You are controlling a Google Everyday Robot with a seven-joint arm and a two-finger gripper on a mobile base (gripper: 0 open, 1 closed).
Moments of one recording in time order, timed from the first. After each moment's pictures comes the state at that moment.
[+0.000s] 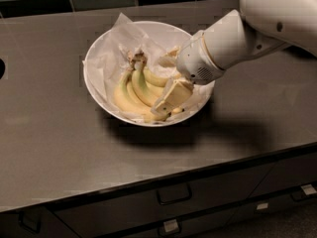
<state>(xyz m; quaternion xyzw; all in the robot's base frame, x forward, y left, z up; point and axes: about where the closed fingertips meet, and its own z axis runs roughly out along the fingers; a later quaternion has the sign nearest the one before) 0.516 -0.017 0.913 -0.63 0.67 0.18 0.34</state>
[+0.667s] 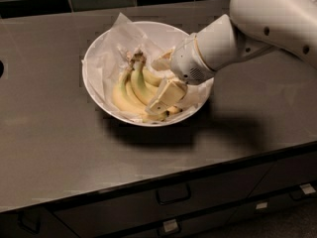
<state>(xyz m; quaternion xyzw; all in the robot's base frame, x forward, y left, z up) 0.529 -0.003 0.902 -0.63 0.67 0.19 0.35</state>
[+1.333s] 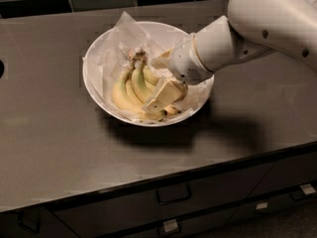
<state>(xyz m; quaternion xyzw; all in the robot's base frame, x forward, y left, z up) 0.534 0.000 0.905 -0.61 0.67 0.19 0.36</state>
